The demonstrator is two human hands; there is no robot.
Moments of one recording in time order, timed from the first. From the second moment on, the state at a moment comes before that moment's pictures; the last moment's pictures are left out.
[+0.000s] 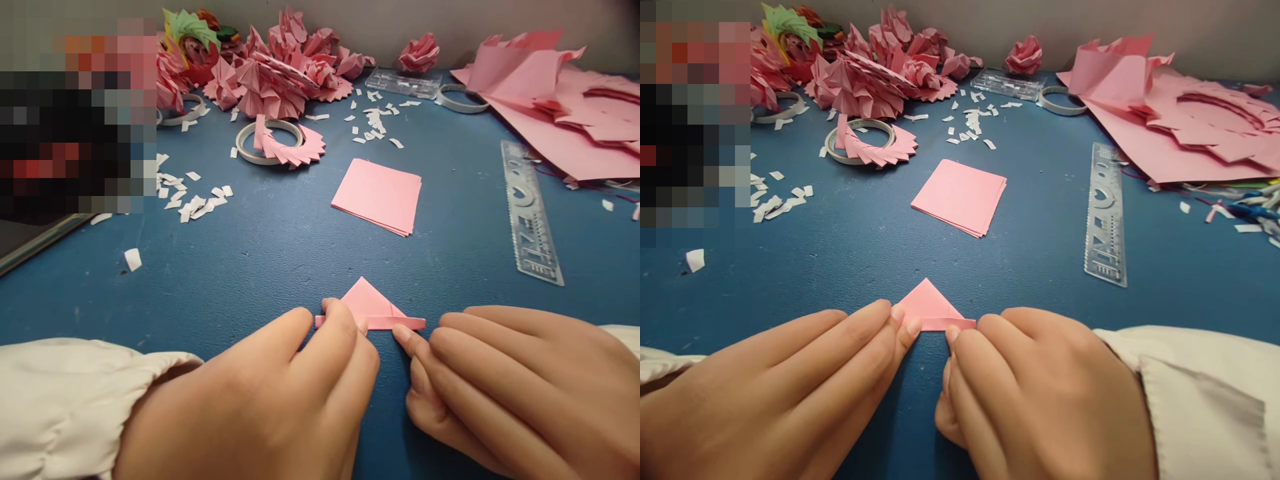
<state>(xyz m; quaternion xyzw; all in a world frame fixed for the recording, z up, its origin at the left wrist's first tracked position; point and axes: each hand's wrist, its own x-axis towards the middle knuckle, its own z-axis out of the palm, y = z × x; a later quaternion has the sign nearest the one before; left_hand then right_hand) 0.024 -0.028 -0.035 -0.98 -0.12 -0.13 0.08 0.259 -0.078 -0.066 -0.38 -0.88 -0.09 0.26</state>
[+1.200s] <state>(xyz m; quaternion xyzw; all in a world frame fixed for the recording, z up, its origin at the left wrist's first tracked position) 0.028 -0.026 -0.045 -0.96 -0.23 -0.18 0.02 0.277 -0.049 -0.049 -0.32 -0.92 -0.10 0.22</state>
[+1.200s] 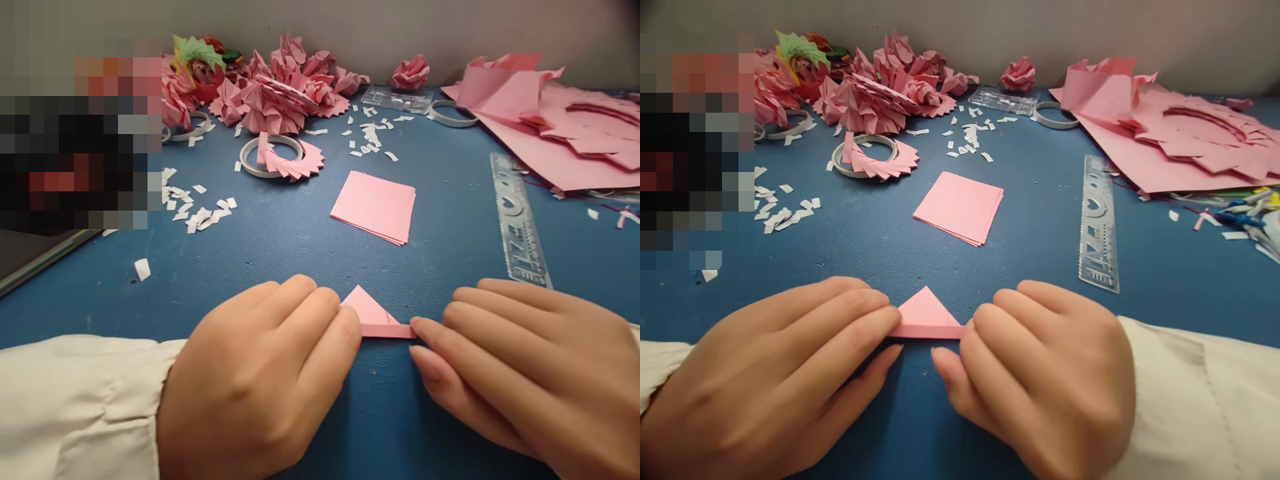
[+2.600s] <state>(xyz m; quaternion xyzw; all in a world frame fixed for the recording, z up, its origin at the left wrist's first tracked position) 0.022 -0.023 -0.043 -0.92 -0.23 -0.31 0.03 0.269 -0.040 -0.059 -0.33 -0.91 0.07 0.25</state>
